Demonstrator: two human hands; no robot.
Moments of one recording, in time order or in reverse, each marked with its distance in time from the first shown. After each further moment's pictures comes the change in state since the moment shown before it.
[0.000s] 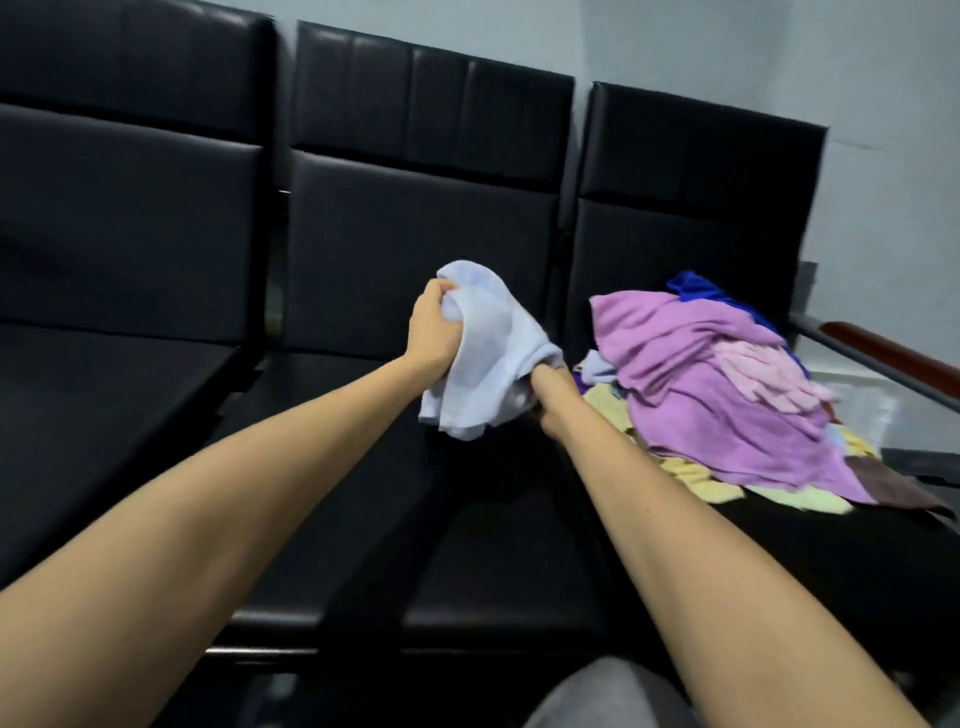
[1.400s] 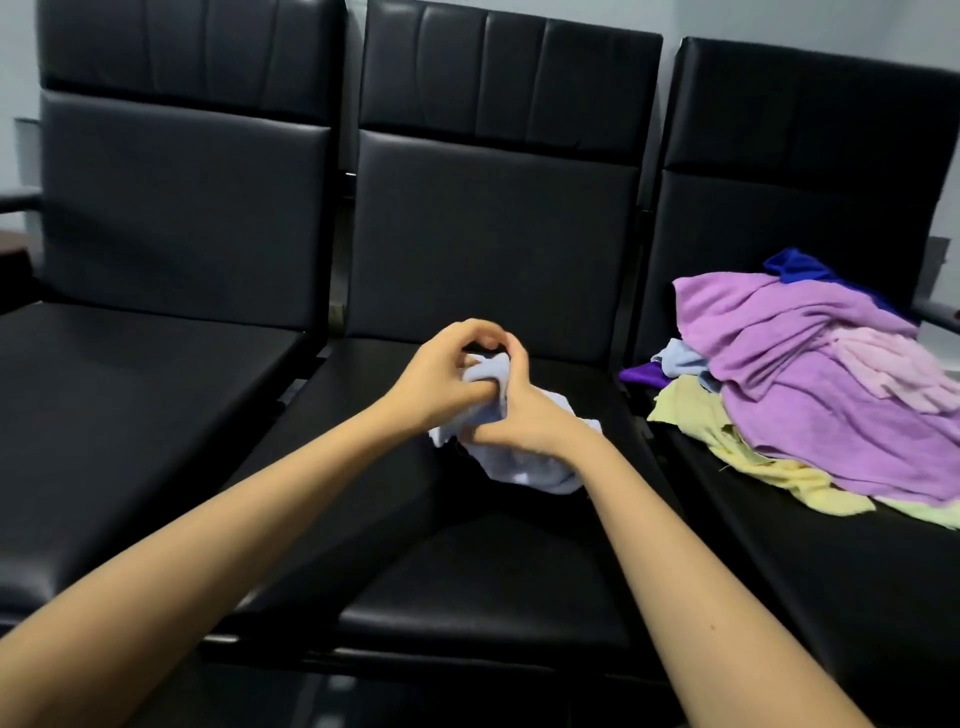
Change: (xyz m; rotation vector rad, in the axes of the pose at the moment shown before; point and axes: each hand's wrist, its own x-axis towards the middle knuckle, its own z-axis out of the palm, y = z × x) left_hand -0.041 -0.064 -0.081 0.156 -0.271 0.315; right_hand -0.054 0.035 0.062 -0.879 -0.445 -0.540
